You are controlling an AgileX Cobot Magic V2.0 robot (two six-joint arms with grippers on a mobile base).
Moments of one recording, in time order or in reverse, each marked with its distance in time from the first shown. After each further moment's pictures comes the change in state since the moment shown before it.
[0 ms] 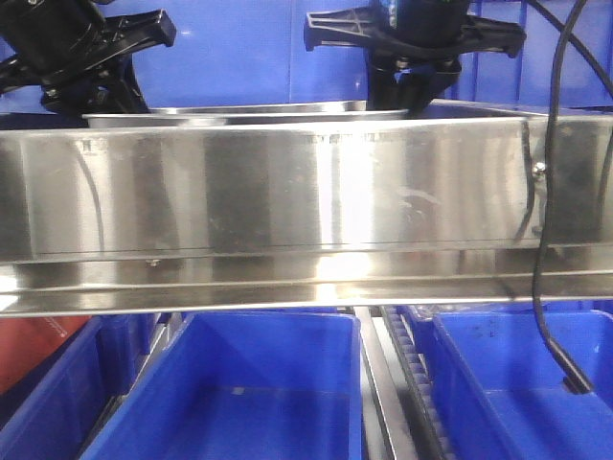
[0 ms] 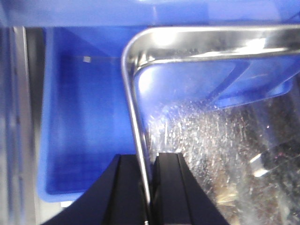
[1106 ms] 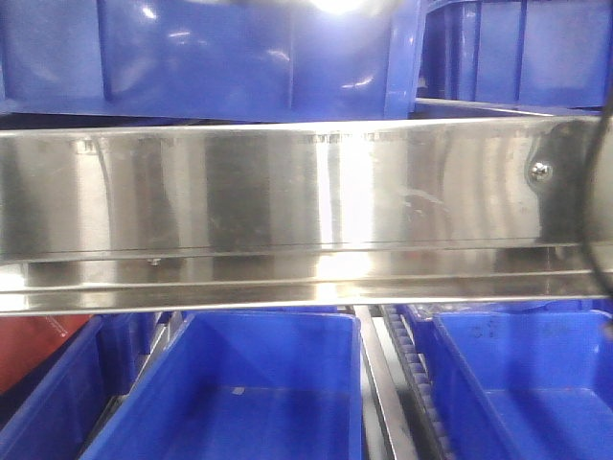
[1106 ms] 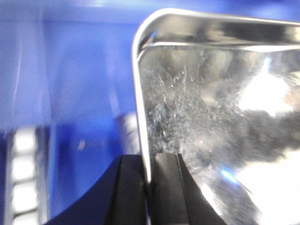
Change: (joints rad) left arm -0.061 -0.409 0.005 0.068 -0.015 -0.035; right arm 0.155 -0.287 0.002 -0.282 0.022 0.241
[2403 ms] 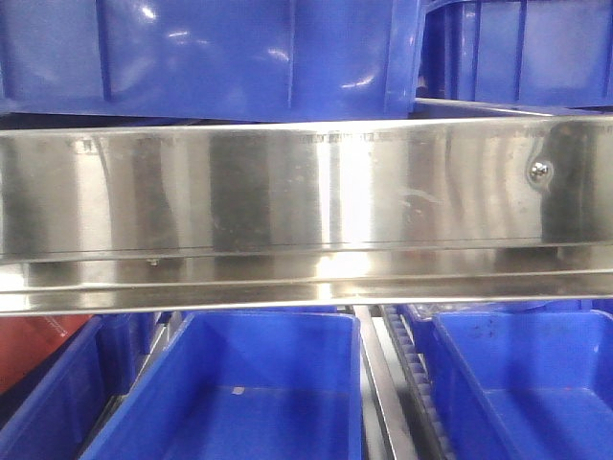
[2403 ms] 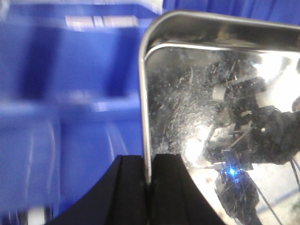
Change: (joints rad) left arm -0.017 -0.079 0.000 0.059 -0.223 -0.010; right arm 0.056 -0.085 0.000 -0.217 -0.209 0.004
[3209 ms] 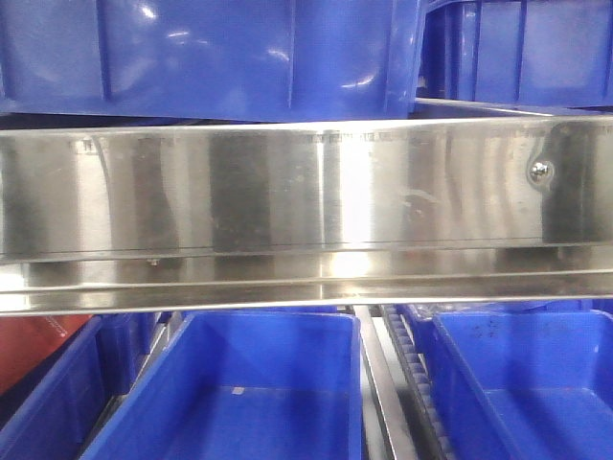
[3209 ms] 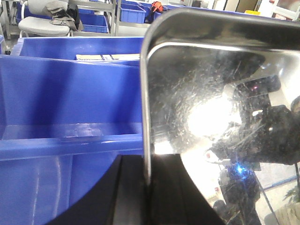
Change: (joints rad) left arm 0.004 -0.008 0.000 0.004 -0.062 0.002; right arm -0.008 -0.006 0.000 -0.042 -0.112 0.000
